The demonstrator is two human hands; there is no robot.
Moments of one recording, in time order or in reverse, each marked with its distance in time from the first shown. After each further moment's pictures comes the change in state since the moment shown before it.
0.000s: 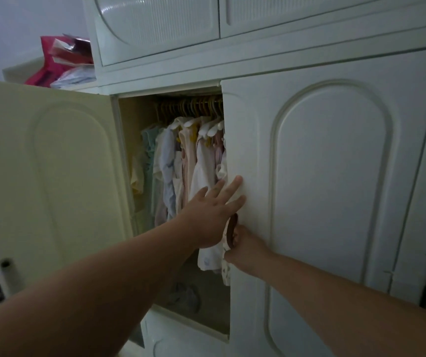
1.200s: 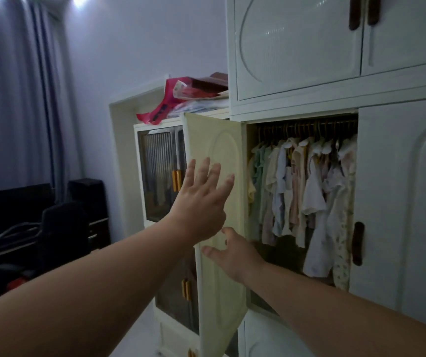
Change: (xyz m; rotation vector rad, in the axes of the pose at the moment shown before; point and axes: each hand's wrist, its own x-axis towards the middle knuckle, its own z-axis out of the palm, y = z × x) left_hand -0.282 -0.187 -0.091 0.311 0.328 -0.324; right_hand -0.059 -0.259 0.229 0.098 0.004 -0.214
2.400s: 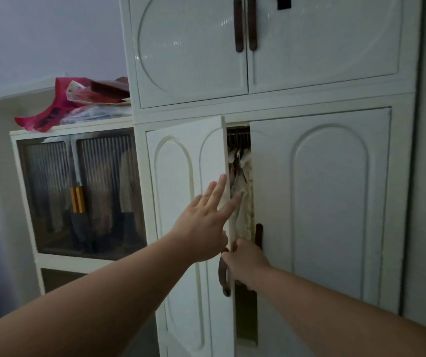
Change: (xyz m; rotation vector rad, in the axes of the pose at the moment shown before) left_hand 0.094 0.166 0.034 -0.463 0.003 0.249; right_hand -0.039 0.101 -0.160 -0.155 0.354 0.365
